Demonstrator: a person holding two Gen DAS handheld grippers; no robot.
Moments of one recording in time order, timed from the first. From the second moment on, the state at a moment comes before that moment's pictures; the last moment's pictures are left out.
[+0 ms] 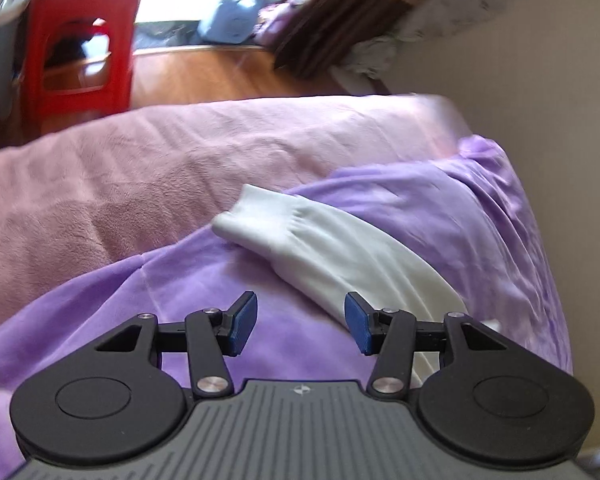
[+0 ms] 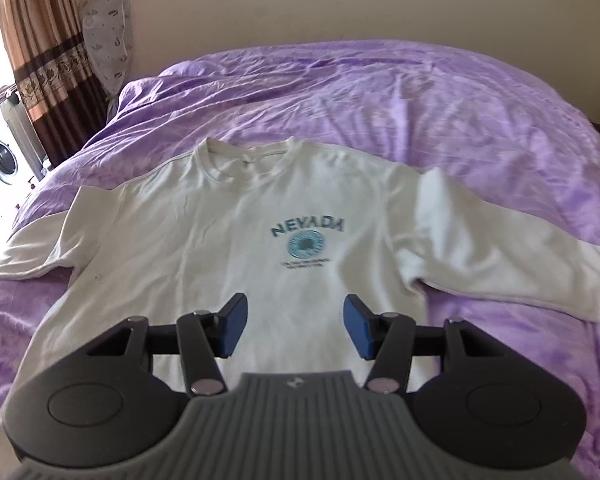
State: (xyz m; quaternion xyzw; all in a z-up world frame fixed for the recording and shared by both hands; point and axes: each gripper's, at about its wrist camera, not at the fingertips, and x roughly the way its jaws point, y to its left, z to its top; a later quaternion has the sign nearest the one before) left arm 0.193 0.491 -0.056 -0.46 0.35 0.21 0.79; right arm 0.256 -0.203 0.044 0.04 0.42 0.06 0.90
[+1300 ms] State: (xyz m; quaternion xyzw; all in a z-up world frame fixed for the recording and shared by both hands) left arm 0.284 0.236 0.091 -0.12 0.31 0.08 0.94; right arm 0.277 -0.154 -0.011 -0.02 0.42 0.15 0.90
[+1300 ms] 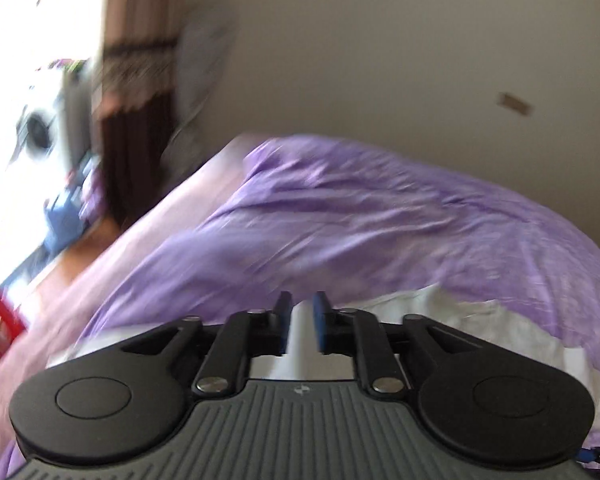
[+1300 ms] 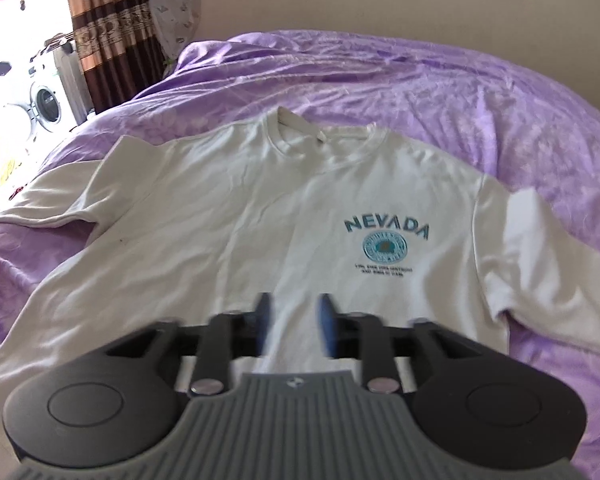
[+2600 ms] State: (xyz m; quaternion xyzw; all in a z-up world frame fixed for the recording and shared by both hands) left arm 0.252 0.203 0.101 -0.07 0.18 0.01 0.98; right arm 0.311 -0.100 -0.022 -0.03 0.43 0.17 0.89
